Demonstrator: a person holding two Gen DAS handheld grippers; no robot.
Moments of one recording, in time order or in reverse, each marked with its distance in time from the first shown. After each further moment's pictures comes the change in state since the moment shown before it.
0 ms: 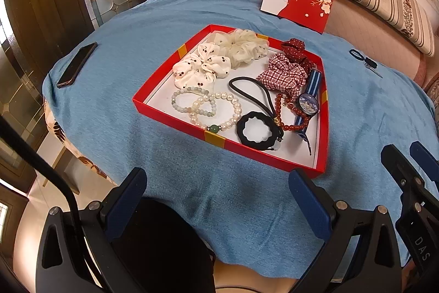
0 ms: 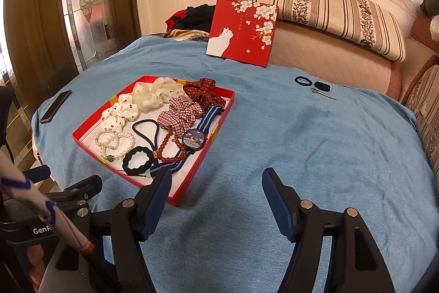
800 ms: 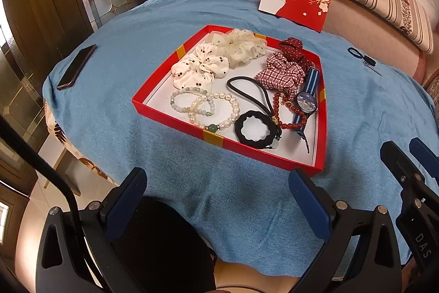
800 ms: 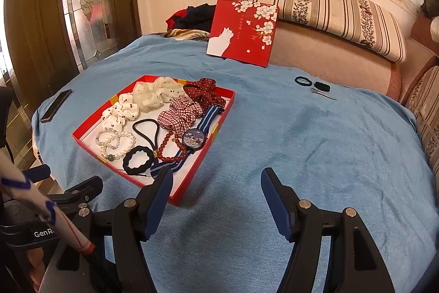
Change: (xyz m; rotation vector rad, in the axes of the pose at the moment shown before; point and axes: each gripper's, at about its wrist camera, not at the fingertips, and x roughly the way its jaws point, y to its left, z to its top) left arm -0.003 -0.001 -0.001 0.011 0.003 0.000; right arm 0.000 -0.001 0.001 -0.008 0.001 0.001
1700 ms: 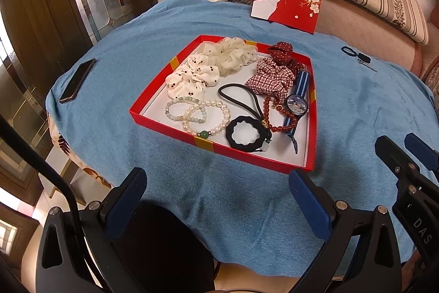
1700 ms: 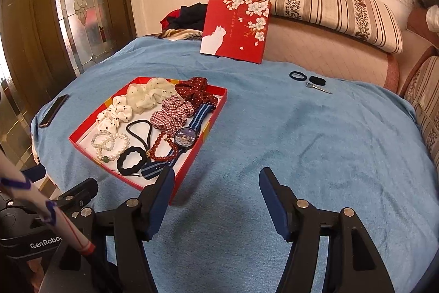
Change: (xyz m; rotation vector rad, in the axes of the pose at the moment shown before) left arm -0.011 -0.015 -0.001 0.051 -0.043 0.020; right arm 0.001 -0.017 -0.002 0.038 0.009 0.006
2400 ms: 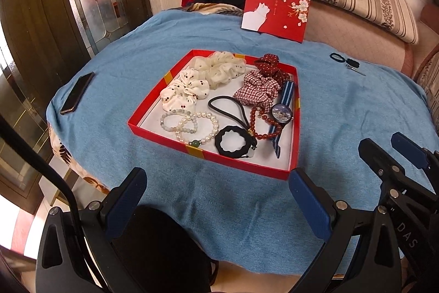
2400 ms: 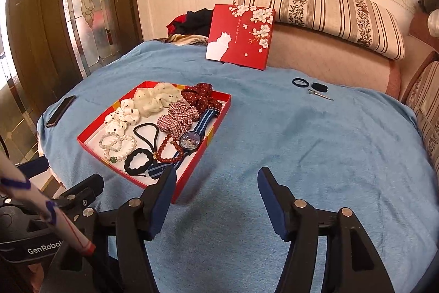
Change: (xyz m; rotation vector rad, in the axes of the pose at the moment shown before) left arm -0.024 -0.011 0.000 0.031 -0.056 -0.017; right arm -0.013 0.002 0.000 -0.019 -0.024 0.024
